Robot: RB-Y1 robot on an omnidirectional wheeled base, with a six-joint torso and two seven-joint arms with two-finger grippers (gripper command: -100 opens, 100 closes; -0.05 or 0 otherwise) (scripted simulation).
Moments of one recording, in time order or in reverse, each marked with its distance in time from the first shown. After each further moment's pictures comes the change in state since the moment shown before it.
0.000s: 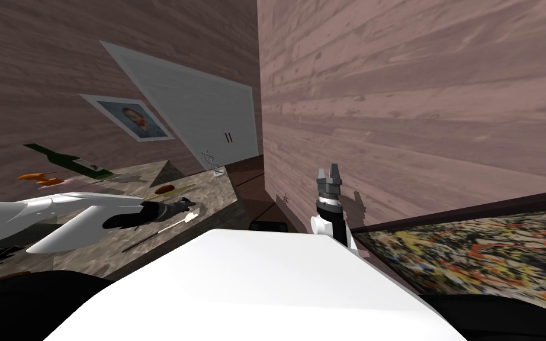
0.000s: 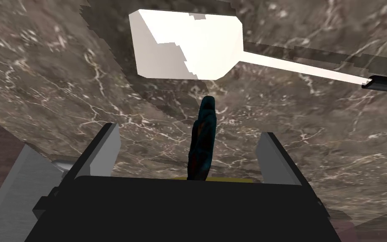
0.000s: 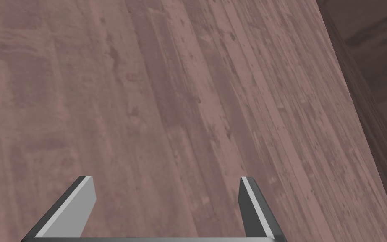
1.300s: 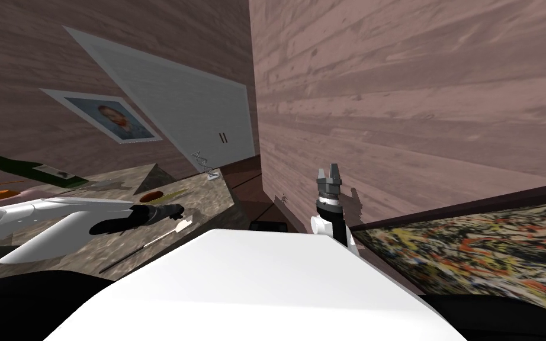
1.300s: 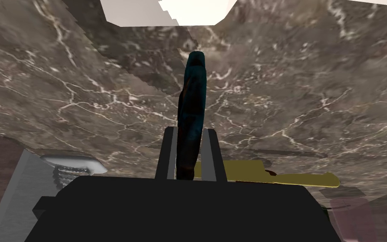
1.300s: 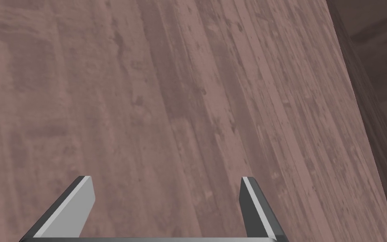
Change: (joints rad) left arm -0.040 -0.039 -0.079 0.077 -0.046 0.011 -0.020; right arm 0.000 0.000 0.000 0.000 0.000 0.000 0.000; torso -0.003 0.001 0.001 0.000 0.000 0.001
